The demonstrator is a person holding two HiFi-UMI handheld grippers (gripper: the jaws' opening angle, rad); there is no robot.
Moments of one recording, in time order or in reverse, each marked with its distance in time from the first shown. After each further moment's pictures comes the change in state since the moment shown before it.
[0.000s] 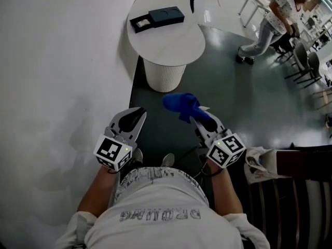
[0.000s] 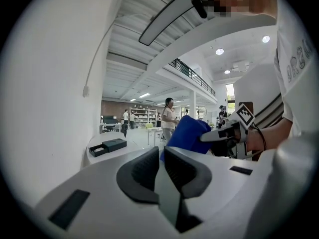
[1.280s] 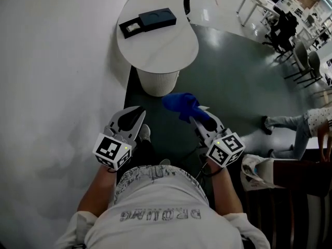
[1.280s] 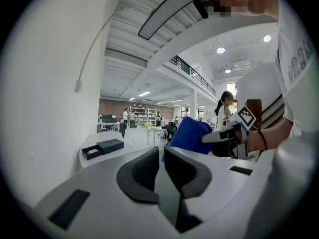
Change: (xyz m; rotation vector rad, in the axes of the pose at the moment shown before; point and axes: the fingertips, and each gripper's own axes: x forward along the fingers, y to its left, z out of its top) left arm 0.089 0.007 -0.001 0.000 0.007 -0.003; right arm 0.012 -0.084 0.022 0.000 0.007 -0.008
